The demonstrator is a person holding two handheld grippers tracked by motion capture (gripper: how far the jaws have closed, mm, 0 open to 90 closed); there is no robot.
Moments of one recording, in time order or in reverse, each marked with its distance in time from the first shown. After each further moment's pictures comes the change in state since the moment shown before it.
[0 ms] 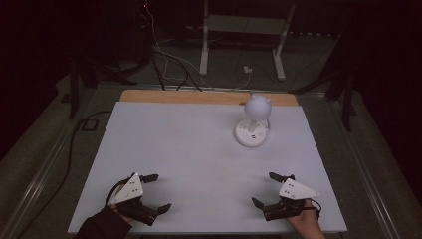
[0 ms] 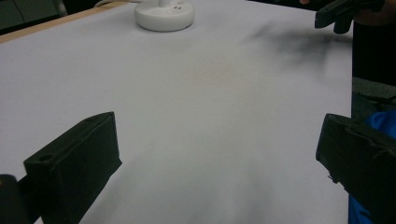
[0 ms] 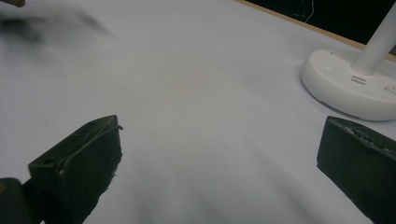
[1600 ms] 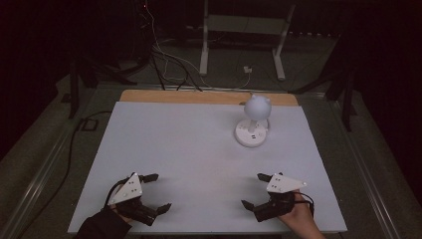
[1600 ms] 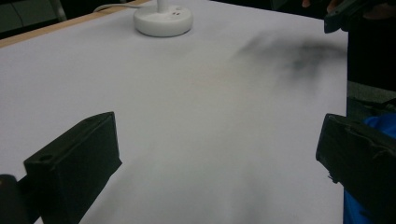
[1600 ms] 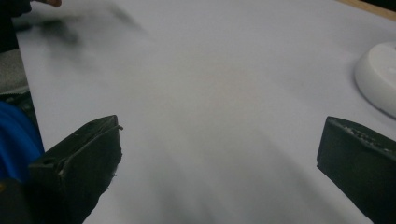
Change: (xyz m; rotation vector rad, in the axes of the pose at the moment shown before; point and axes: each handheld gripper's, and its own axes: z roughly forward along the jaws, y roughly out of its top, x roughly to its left) left arm 0.000 0.002 -0.002 -0.017 -0.006 -0.002; right arm 0.015 0.035 0.013 0.112 0.113 0.040
